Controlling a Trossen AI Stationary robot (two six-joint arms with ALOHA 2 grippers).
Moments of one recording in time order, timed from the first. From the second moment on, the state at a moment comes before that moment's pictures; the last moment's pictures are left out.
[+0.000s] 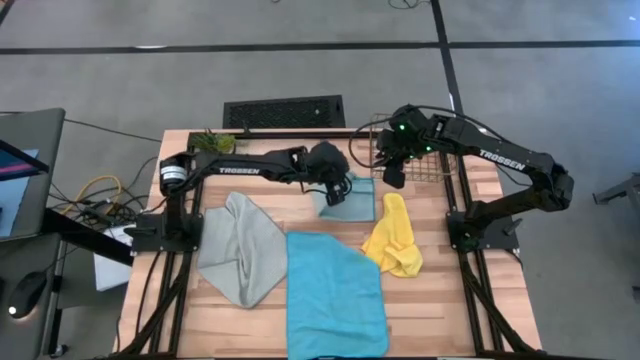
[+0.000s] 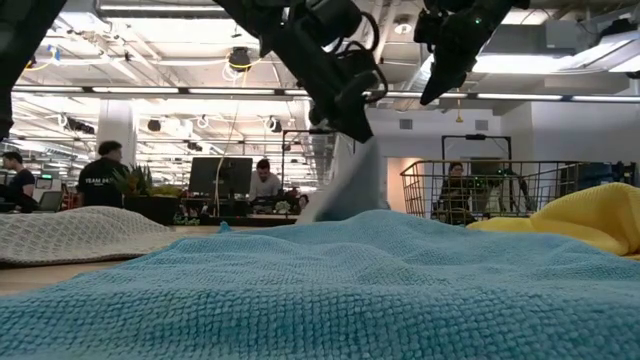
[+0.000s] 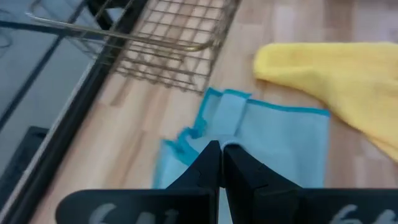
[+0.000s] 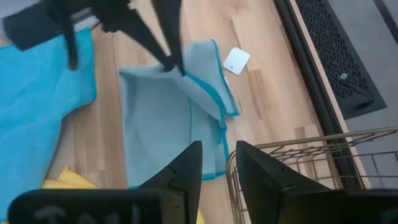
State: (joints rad) left arm 0.22 1.92 1.51 -0.32 -0.13 0.06; right arm -0.49 1.29 1.22 -0.87 -0.15 -0.30
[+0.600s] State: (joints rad) left arm 0.19 1.98 1.51 -0.22 -0.09 0.00; right arm -0.49 1.29 1.22 -0.89 -0.15 -0.31
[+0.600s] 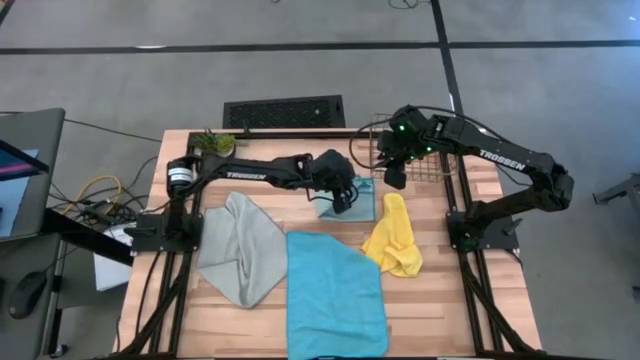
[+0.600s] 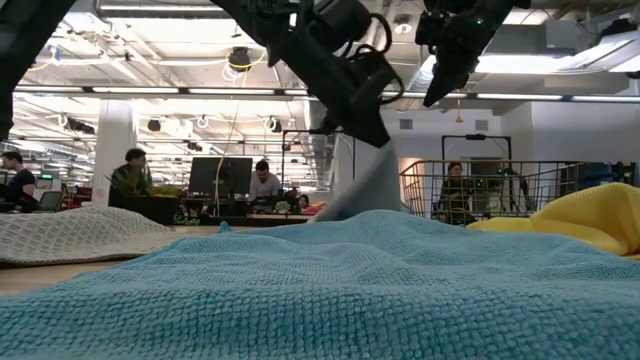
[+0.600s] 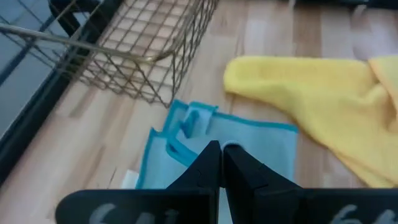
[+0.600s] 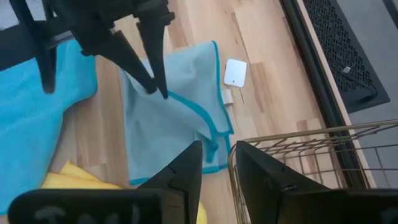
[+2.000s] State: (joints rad) left arm 0.14 2.08 1.50 -0.05 0.03 -0.13; right arm -0.49 1.29 1.22 -0.94 -0.15 -0.32
